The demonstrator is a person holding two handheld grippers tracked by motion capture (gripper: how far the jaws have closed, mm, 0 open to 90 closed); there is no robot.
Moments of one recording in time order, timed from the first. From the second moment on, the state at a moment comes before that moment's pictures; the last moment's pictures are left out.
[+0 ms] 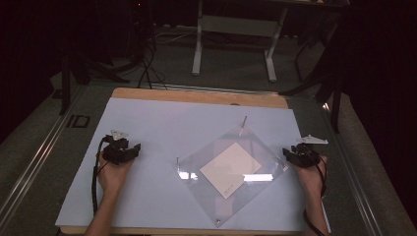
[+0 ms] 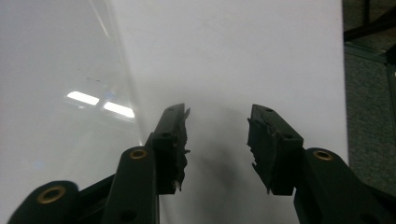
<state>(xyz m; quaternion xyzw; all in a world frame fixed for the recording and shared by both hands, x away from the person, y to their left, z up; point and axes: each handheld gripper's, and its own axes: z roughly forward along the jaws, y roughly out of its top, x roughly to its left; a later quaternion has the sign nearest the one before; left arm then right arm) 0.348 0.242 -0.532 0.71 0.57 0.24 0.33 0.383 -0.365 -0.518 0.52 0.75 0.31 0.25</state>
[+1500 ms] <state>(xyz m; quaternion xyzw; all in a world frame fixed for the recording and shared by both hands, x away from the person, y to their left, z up) 0.296 0.182 -0.510 0.78 0.45 0.19 0.39 0.401 -0.324 -0.499 0.44 0.80 0.35 0.22</state>
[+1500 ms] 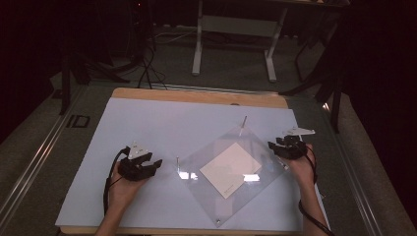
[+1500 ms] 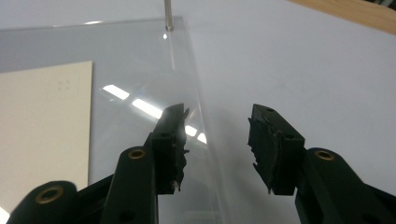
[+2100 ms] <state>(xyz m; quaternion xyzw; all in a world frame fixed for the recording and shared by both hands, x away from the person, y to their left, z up) 0.290 0.157 -0.508 0.80 0.41 0.18 0.40 0.422 -0.310 -0.492 0.43 0.80 0.37 0.21</state>
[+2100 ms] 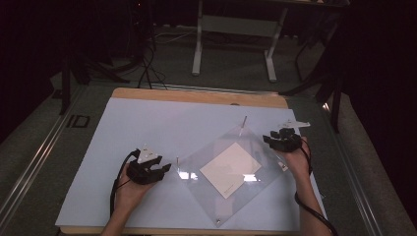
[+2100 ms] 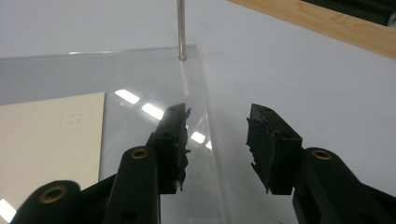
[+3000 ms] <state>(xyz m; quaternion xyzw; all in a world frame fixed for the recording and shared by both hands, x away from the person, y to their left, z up) 0.301 0.130 -0.518 0.81 0.39 0.16 0.40 0.443 -0.289 -0.495 0.41 0.80 0.38 0.20</state>
